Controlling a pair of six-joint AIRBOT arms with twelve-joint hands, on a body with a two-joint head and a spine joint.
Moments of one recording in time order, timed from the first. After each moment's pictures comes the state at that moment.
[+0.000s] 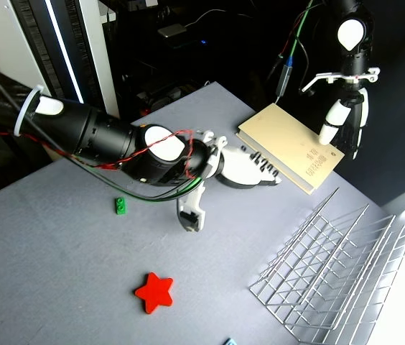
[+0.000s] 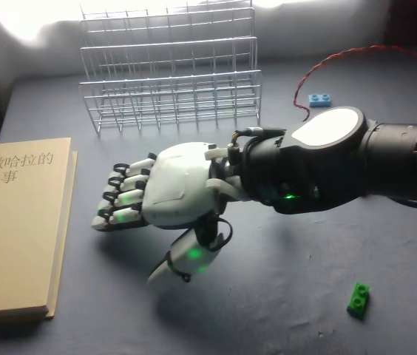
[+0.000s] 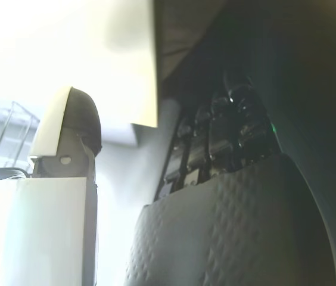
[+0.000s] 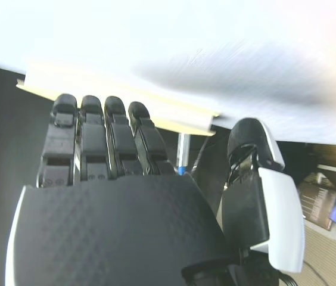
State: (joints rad) left arm 0.57 -1.07 1.82 2.59 -0.46 -3.01; right arm -0.32 -1.69 1.61 -1.61 0.34 0.18
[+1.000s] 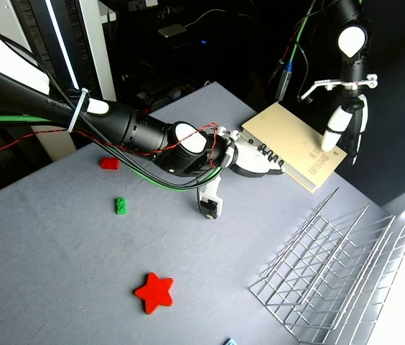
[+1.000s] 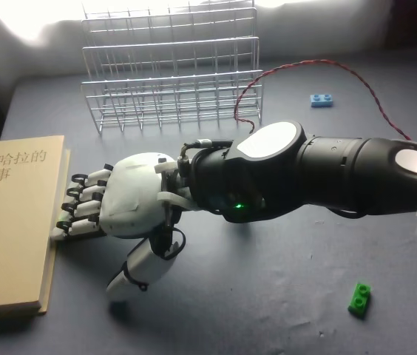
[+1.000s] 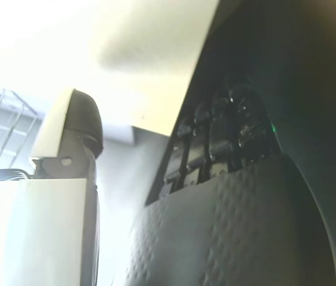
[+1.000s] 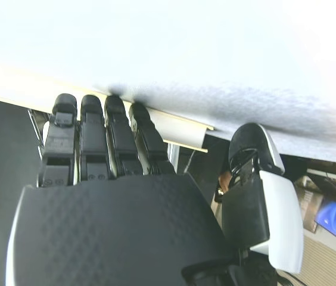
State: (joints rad) left arm 0.56 -1.13 1.93 2.53 -0.46 -3.01; right arm -0.31 -1.87 1.78 -1.60 0.35 0.13
